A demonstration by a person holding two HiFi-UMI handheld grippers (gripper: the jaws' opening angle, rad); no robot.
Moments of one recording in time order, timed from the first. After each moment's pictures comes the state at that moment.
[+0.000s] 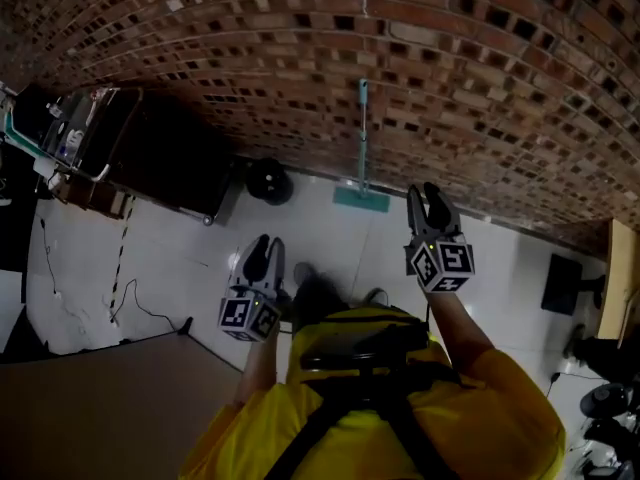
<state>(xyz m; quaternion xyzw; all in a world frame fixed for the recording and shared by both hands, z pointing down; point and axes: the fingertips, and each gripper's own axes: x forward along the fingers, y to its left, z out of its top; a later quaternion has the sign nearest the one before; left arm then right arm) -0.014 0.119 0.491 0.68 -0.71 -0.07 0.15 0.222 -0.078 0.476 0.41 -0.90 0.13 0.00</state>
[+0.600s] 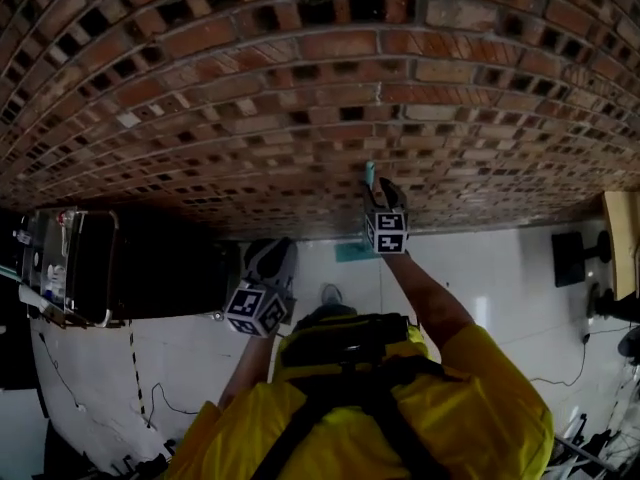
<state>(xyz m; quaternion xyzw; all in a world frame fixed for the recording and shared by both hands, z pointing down) -0.158 -0.148 0.497 0.82 -0.55 0.02 0.16 0.011 -0.337 0.617 0.54 -0.83 0.10 0.11</state>
